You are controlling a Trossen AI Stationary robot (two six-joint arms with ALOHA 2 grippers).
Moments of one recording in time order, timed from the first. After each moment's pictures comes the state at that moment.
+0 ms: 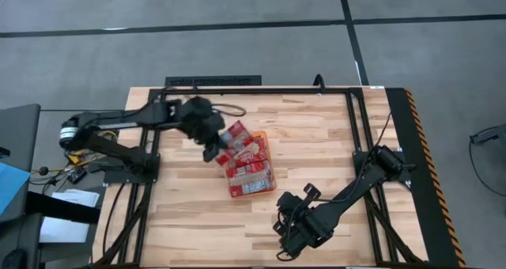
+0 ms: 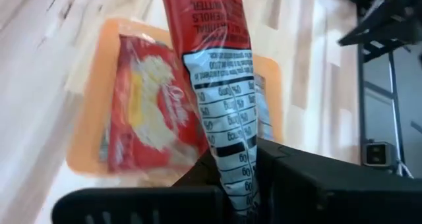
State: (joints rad) left arm 0.16 1.23 1.13 -0.62 0.21 -0.31; right arm 0.67 2.01 1.76 -1.34 0.59 1.35
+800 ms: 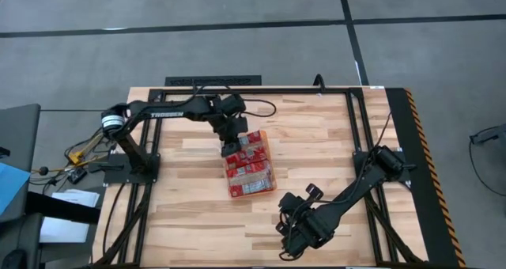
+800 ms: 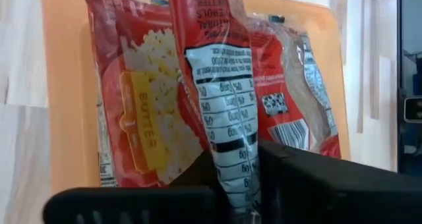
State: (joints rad) left arm 0.33 1.69 1.27 -0.64 0.45 0.01; right arm 0.68 2.01 1.74 -1.37 0.58 1.35
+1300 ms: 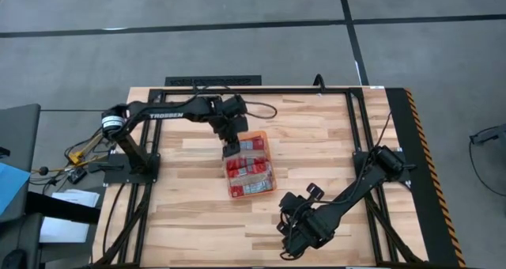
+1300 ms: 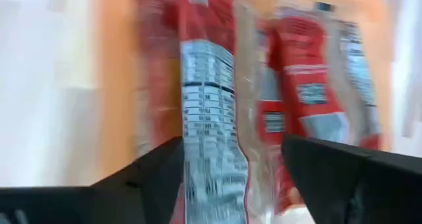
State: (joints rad) left arm 0.30 1.69 1.30 -0.69 0.29 0.00; right arm 0.68 2.01 1.74 -1.39 0.58 1.35
